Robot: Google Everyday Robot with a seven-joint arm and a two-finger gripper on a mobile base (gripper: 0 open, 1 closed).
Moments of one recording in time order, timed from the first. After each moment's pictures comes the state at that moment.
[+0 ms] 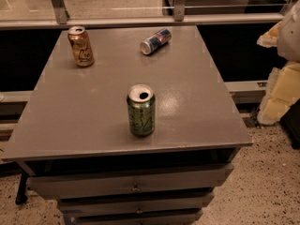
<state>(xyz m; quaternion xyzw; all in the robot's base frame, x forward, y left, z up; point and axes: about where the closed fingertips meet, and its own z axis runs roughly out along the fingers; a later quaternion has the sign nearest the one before) 0.438 -0.216 0.978 -0.60 0.78 -0.04 0.16</state>
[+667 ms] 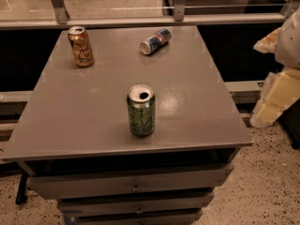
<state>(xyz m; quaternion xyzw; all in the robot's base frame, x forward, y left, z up) 0.438 -0.209 0.969 -0.59 0.78 -0.01 0.19</state>
